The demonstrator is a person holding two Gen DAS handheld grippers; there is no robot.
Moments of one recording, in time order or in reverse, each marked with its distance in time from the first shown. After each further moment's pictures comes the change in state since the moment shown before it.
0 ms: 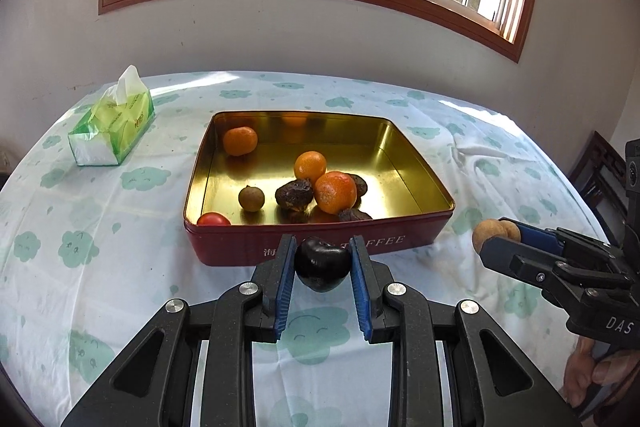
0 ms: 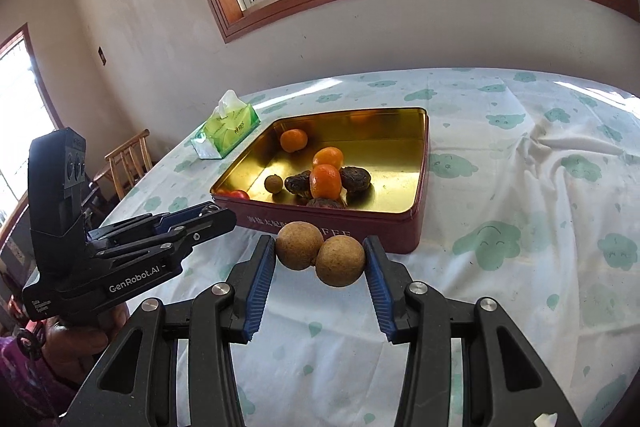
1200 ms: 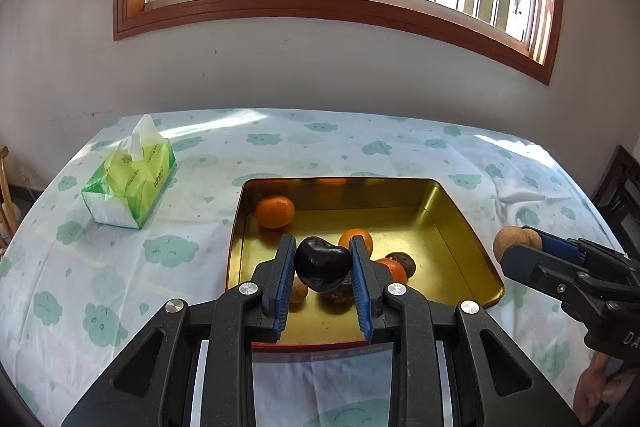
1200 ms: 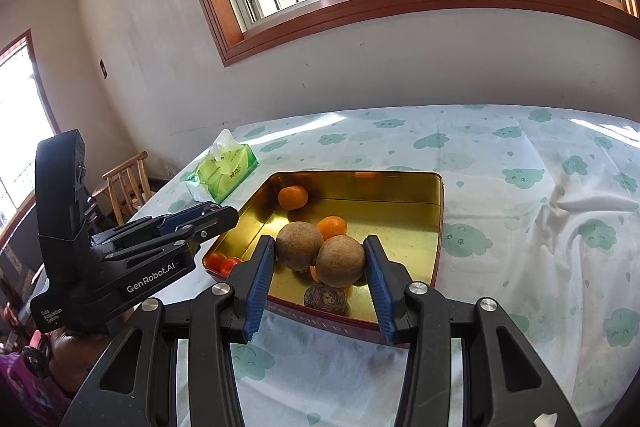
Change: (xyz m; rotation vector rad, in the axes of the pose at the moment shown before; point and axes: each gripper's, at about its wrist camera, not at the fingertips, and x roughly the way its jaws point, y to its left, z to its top) left arm 0.030 0.024 0.060 -0.002 -0.066 0.101; right arm 0.031 -0.001 0.060 -0.008 -0.062 0.003
